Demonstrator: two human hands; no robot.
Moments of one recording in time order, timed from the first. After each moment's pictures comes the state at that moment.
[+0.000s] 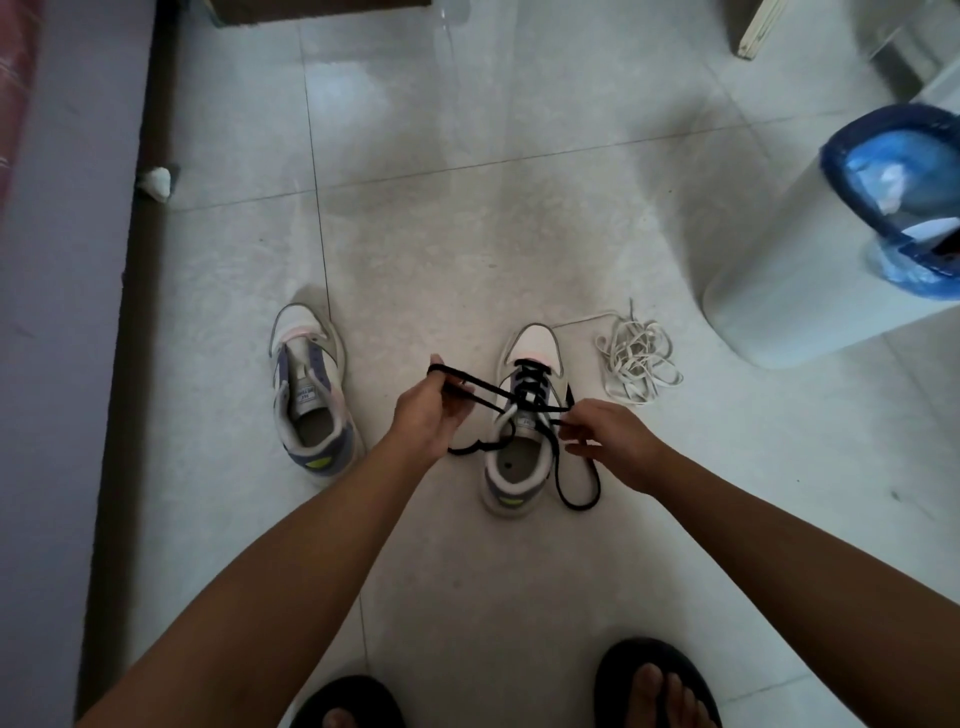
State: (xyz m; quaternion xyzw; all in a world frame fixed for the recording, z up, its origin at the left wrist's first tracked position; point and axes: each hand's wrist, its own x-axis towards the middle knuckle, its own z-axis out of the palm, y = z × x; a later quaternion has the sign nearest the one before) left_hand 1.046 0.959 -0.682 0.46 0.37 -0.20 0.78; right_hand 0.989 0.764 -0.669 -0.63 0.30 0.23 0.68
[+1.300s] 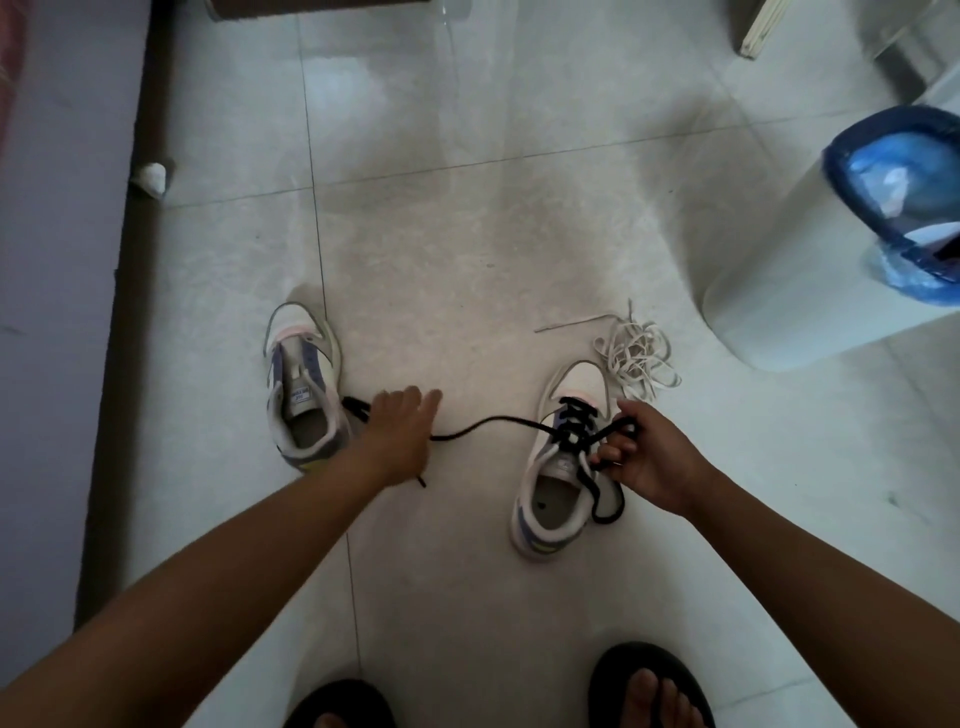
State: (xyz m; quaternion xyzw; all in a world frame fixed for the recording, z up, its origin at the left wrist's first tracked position) left_hand 1.036 1.009 -0.687 0.94 -0.22 -0.26 -0.06; right_hand 0.973 0.729 -0.671 -0.40 0.40 0.21 0.80
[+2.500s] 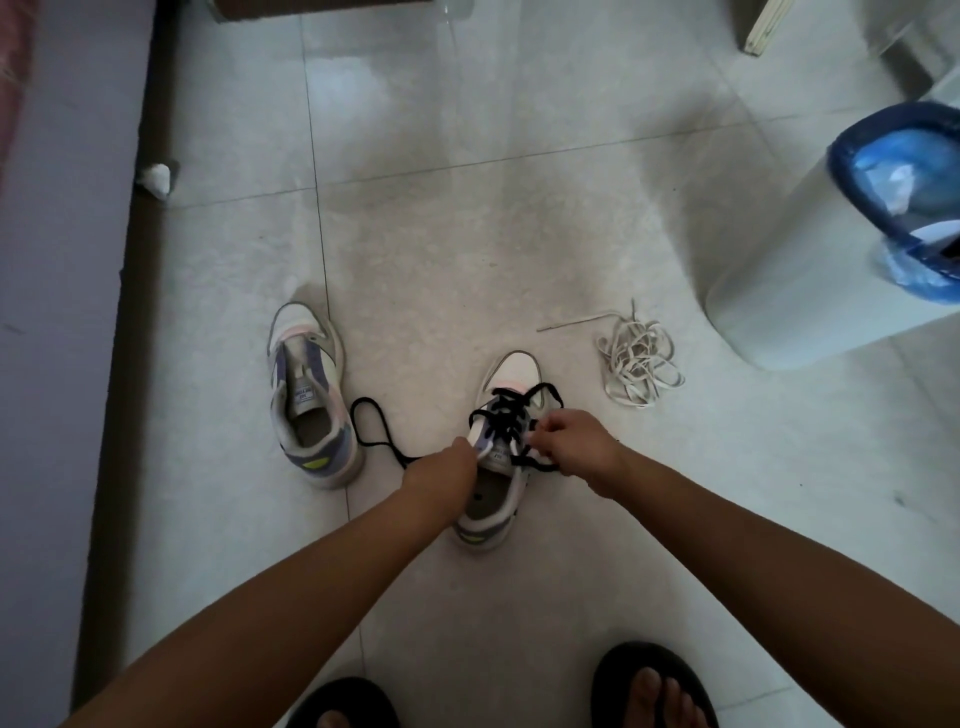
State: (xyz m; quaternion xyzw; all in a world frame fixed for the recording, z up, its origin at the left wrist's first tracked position) left_hand 0.987 0.965 -0.699 0.94 -0.16 -0.32 -0.01; right_hand 0.994 0.793 -0.679 -0.76 0.25 0.30 0.52
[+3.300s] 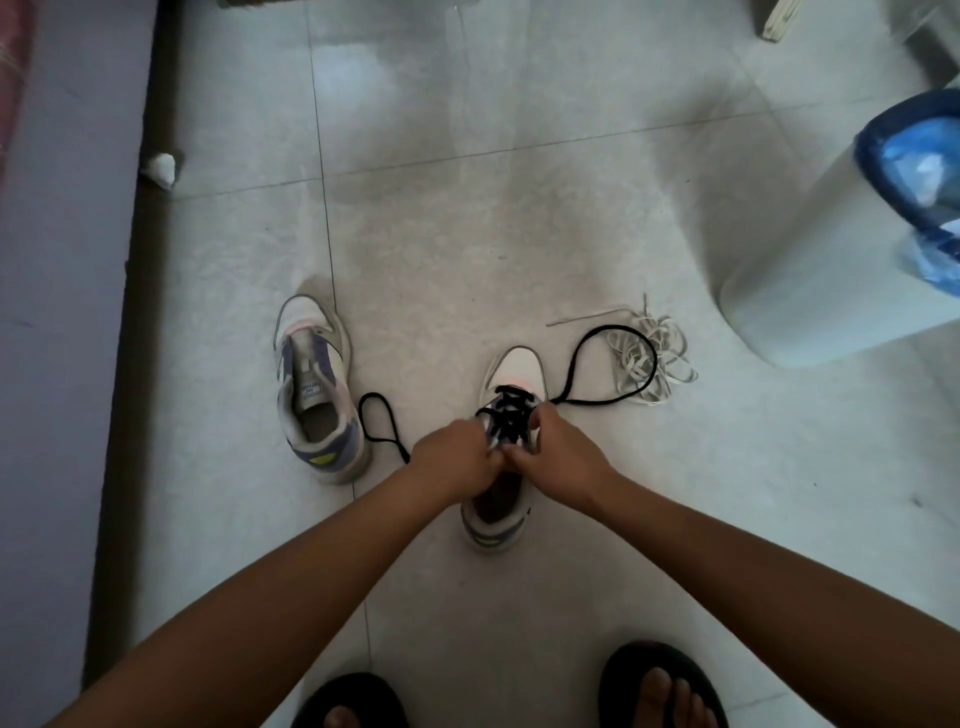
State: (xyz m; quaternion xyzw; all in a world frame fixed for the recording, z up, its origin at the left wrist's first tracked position) left_hand 1.005 0.959 -0.676 0.93 -0.11 -0.34 0.13; right_hand 0.978 0.822 -0.671 -0.90 0.09 0.26 0.34
